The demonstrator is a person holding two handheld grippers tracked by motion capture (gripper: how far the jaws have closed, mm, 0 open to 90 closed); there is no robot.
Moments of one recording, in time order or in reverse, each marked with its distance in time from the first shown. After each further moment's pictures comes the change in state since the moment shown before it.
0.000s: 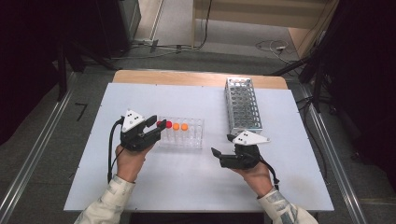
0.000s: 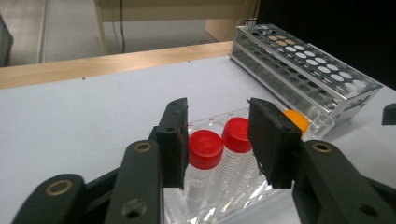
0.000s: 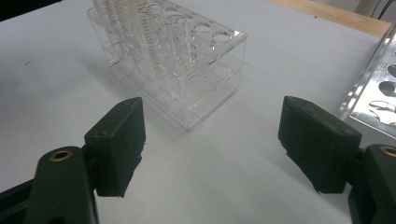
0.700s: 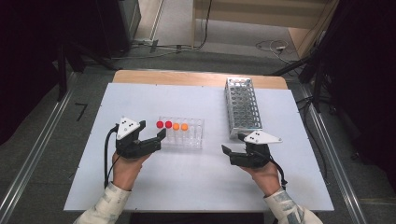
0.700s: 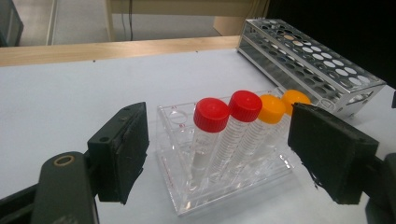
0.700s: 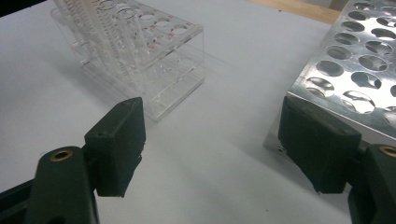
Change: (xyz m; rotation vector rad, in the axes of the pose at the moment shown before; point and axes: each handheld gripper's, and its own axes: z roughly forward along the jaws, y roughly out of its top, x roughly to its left) left arm 0.001 -0.016 -0.016 0.010 0.041 -0.035; right arm -0.022 -0.010 -0.014 -0.011 -0.059 0.047
